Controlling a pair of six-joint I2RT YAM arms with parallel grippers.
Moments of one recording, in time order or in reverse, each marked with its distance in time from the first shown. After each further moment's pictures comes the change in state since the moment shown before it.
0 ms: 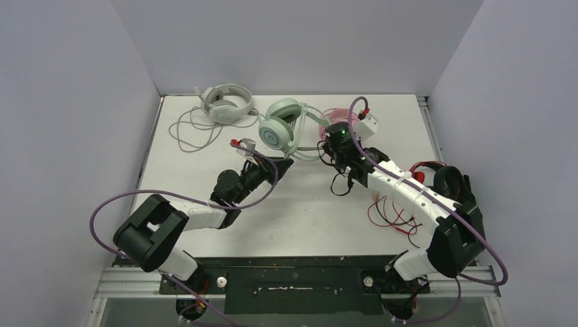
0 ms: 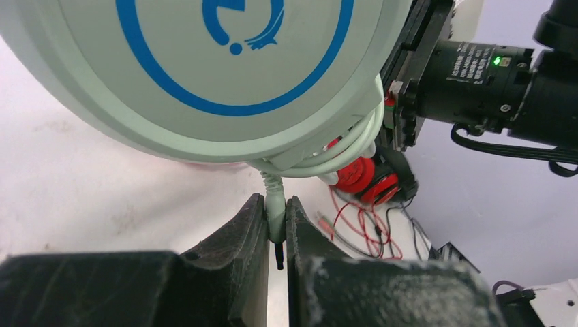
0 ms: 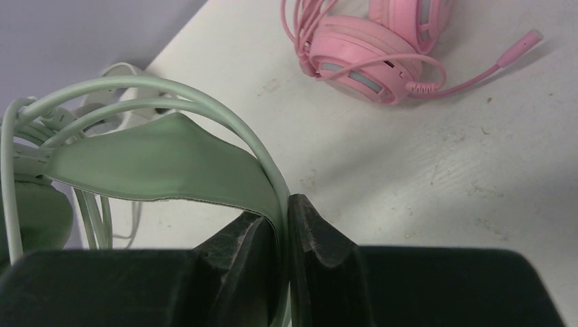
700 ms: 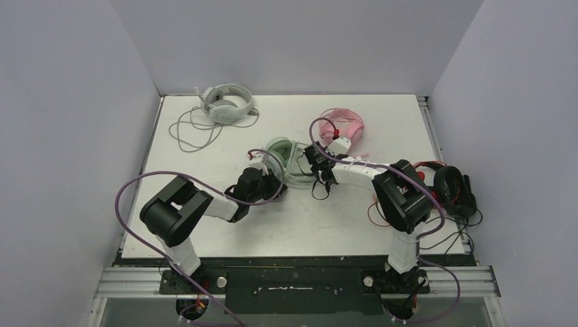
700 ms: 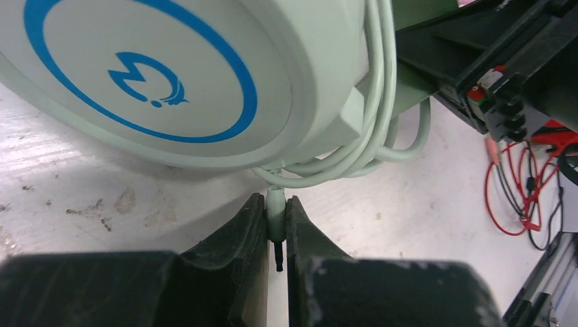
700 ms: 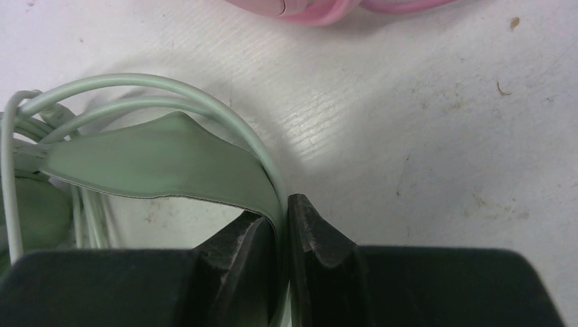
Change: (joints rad) left arm 0.000 0.221 0.051 -0.507 -0.140 -0.094; right arm 0.000 0.462 -0.043 0.130 0.005 -0.029
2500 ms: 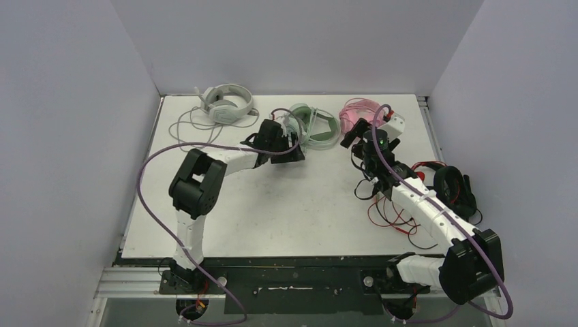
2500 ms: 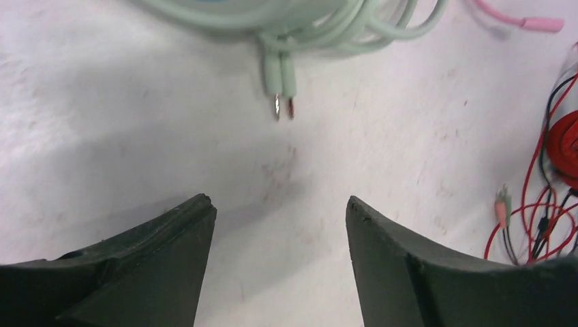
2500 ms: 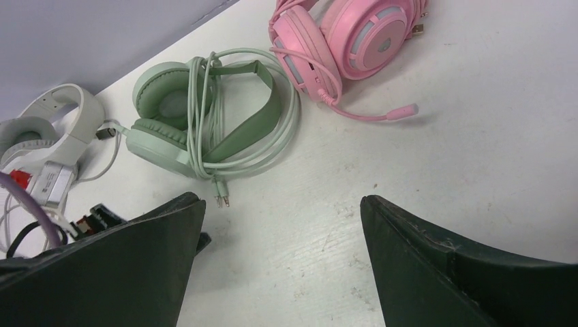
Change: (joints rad) left arm 0.110 0.414 0.842 -0.647 0.189 0.132; right arm -0.226 -0.626 -0.237 0.146 -0.131 -0.374
